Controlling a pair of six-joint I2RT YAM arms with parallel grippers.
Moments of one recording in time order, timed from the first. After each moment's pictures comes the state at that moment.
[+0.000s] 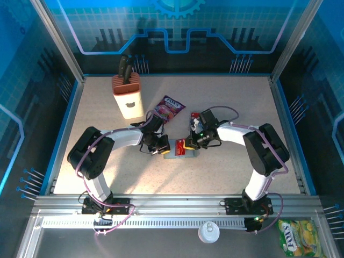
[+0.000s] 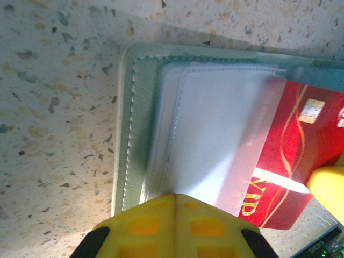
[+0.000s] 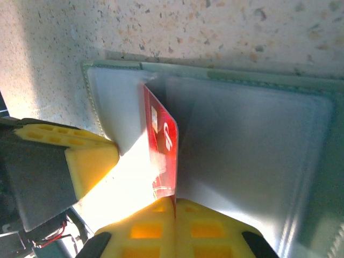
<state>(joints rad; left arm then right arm) -0.53 1.75 0.94 -0.38 0.42 -0.87 0.46 1.76 0.95 -0.35 -0.63 0.61</state>
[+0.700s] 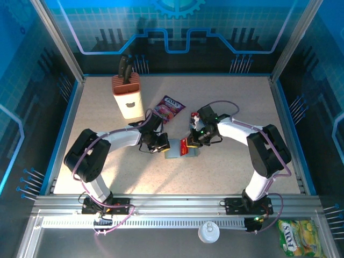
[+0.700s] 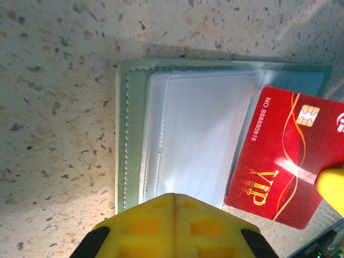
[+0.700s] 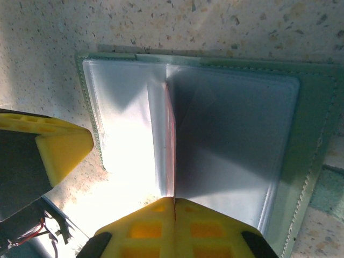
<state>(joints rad) -0.53 1.71 0.94 -0.38 0.39 -0.86 0.48 1.74 1.06 -0.57 -0.53 0.53</state>
